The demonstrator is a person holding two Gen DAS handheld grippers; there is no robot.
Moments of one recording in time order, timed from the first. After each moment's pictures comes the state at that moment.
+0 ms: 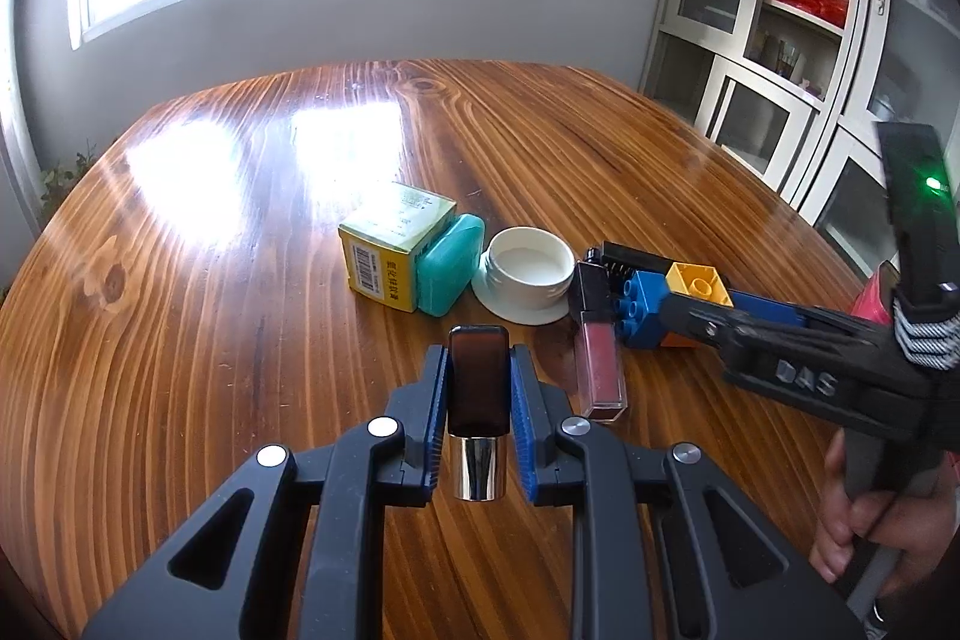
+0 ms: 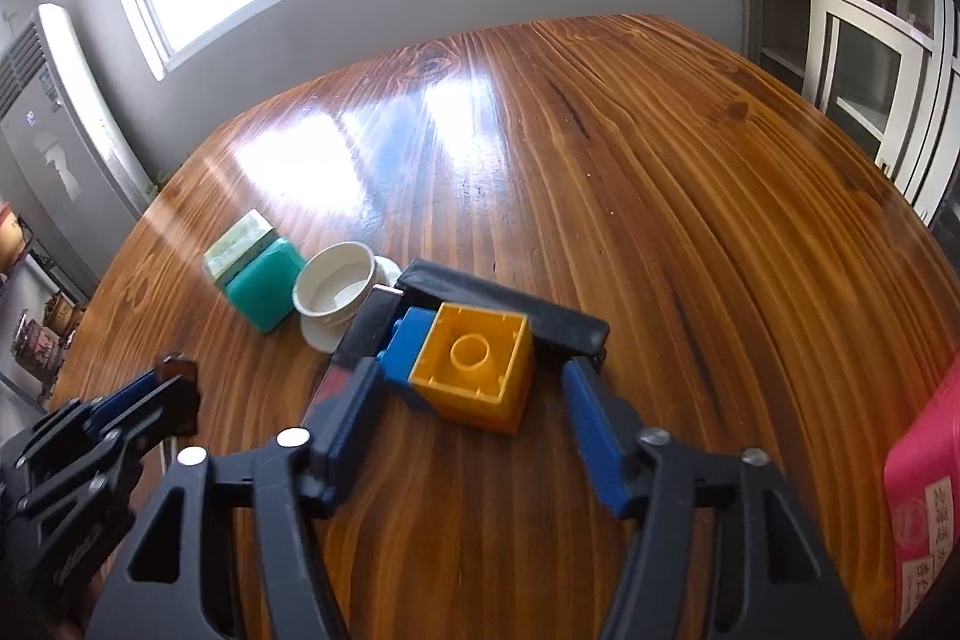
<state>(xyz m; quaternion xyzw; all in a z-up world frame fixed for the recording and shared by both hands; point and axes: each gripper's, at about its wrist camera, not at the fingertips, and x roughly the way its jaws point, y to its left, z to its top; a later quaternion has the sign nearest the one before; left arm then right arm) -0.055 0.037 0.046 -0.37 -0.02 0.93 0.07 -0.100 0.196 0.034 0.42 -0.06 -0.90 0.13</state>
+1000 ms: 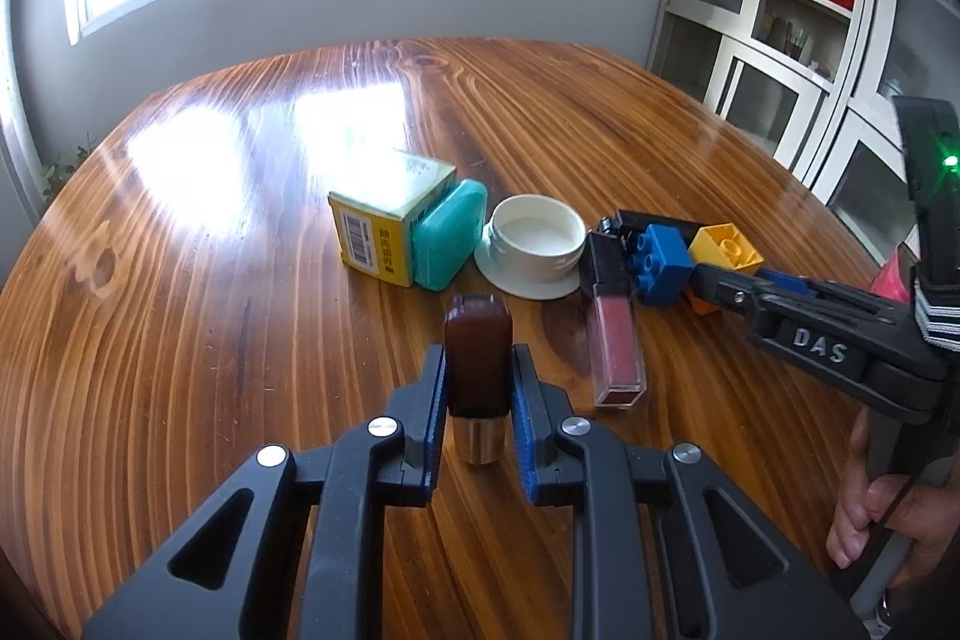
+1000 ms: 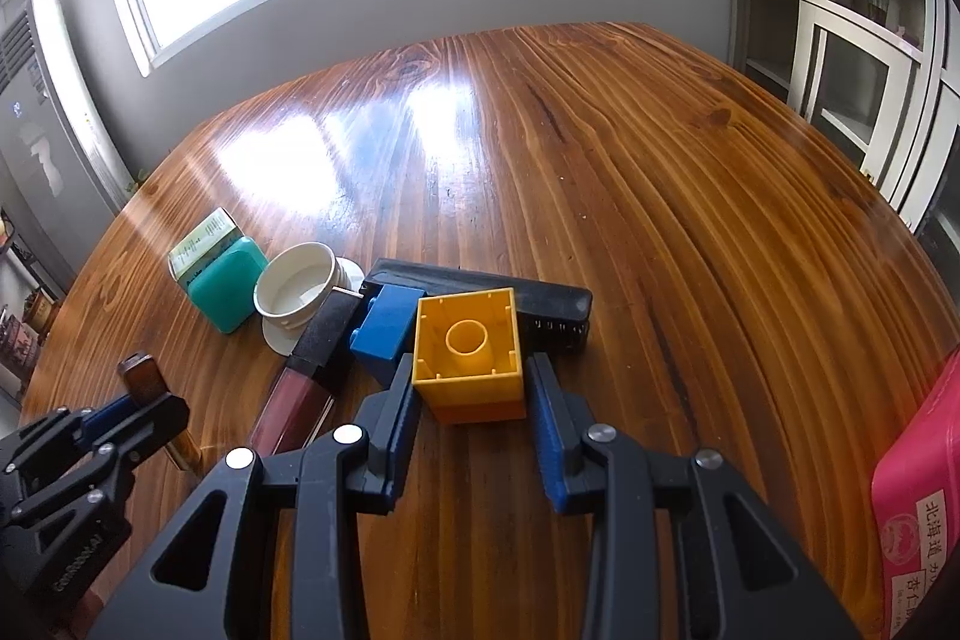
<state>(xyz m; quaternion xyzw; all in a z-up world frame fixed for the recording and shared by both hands) -0.067 0.039 0.027 -0.39 -0.01 0.92 0.06 -0.103 0.203 0.028 0.41 -0.04 -0.91 0.11</state>
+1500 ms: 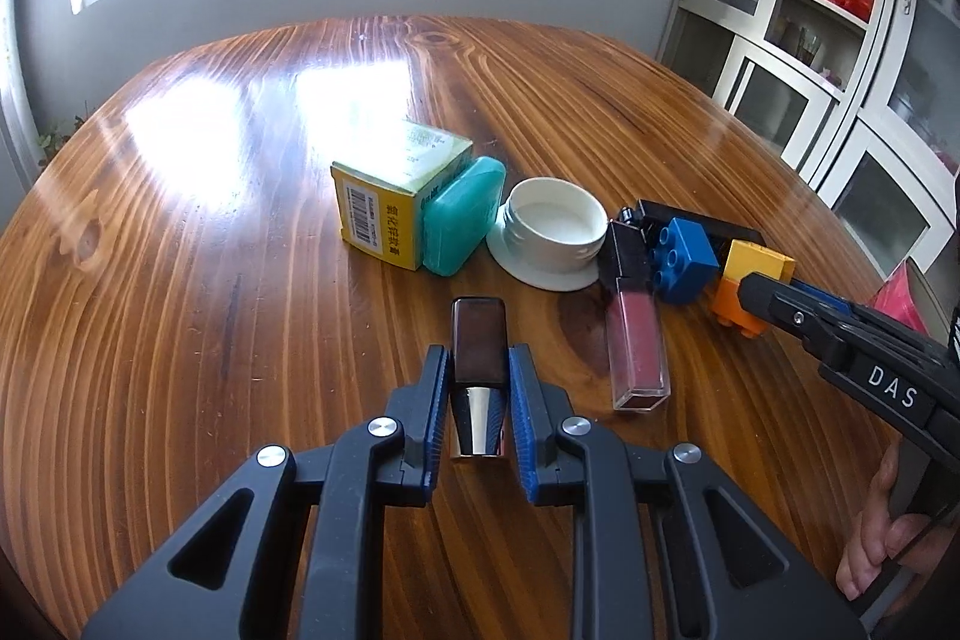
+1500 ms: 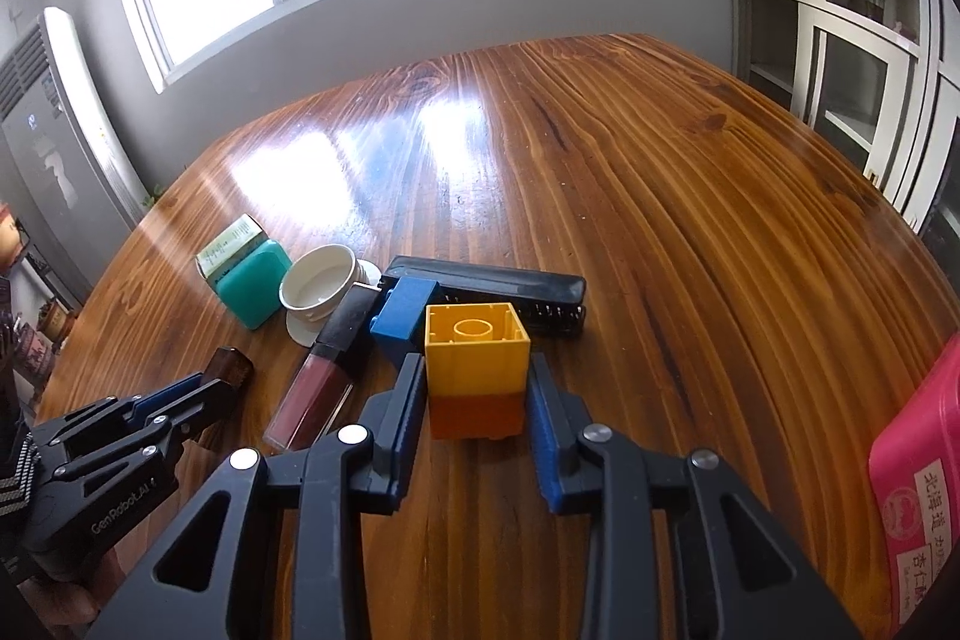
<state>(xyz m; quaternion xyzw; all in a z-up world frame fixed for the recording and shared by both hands) -0.074 0.030 0.019 -0.41 -0.04 0.91 0.06 -0.082 0.212 0.034 0.39 -0.06 -0.91 0.12</state>
